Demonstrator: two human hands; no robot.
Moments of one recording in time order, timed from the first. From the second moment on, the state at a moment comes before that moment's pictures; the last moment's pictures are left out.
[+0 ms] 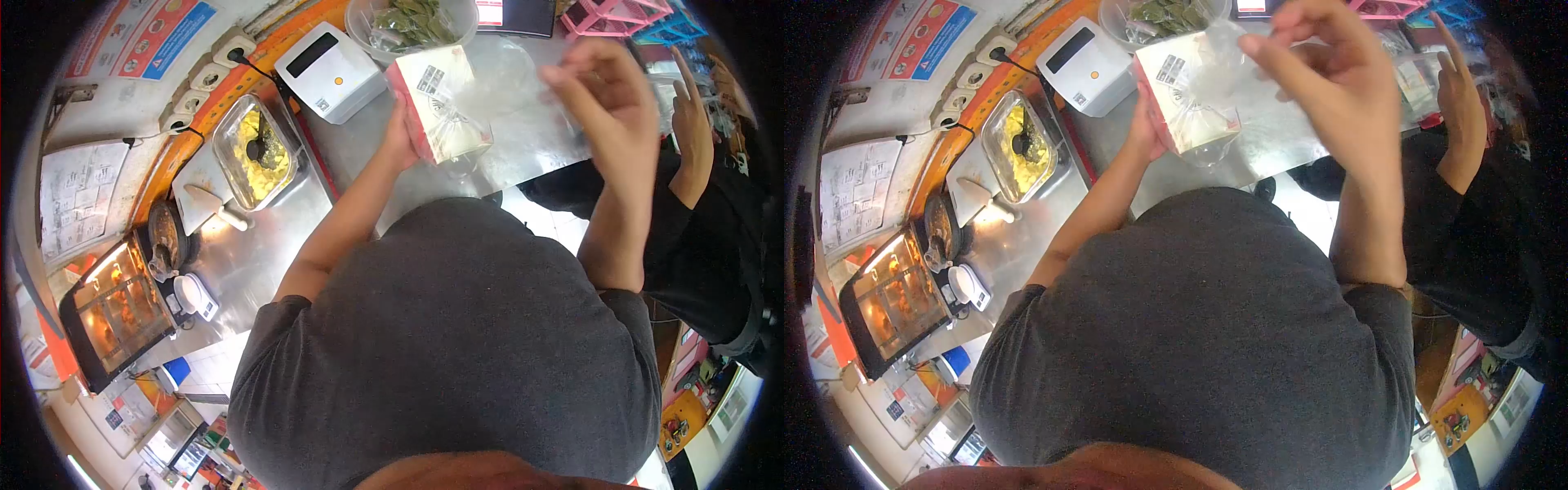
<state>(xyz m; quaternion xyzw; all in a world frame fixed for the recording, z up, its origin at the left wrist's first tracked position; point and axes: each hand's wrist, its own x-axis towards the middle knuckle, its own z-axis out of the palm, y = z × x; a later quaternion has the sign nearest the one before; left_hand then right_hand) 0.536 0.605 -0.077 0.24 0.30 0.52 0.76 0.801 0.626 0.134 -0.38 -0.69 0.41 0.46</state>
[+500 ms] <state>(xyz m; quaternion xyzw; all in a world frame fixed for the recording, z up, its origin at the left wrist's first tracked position) 0.492 0.623 -0.018 0.36 0.45 0.35 0.74 0.761 0.620 0.102 -0.32 -0.86 0.21 0.33</state>
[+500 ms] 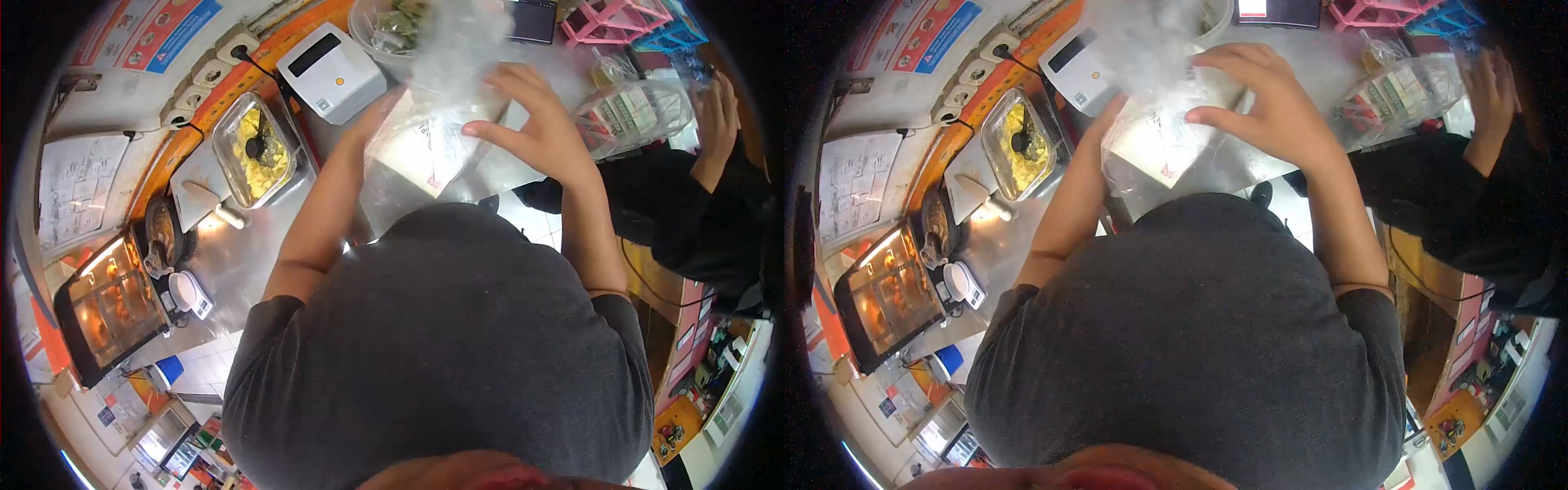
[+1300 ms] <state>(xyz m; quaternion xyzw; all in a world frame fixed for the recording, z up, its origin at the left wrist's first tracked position) 0.557 0.594 -0.044 0.04 -0.09 0.43 0.90 0.764 0.588 0.058 -0.39 -0.72 0.50 0.28</state>
